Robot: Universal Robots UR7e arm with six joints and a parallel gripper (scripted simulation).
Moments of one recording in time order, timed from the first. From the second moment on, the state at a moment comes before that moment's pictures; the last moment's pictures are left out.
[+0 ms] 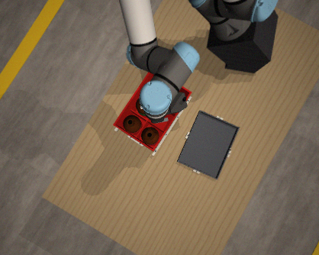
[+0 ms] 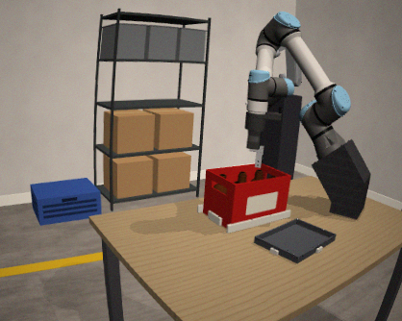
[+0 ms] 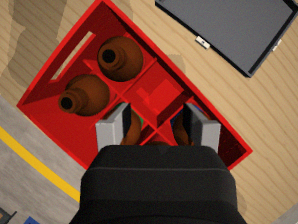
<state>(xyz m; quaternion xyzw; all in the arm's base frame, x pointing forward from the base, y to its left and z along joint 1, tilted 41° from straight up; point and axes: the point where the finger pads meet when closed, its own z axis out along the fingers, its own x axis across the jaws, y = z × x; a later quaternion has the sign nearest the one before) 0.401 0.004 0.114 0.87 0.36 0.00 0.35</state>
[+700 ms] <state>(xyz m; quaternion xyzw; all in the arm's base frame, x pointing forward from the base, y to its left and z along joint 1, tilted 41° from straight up) 0.408 -0.010 0.097 0.87 0.36 0.00 0.35</state>
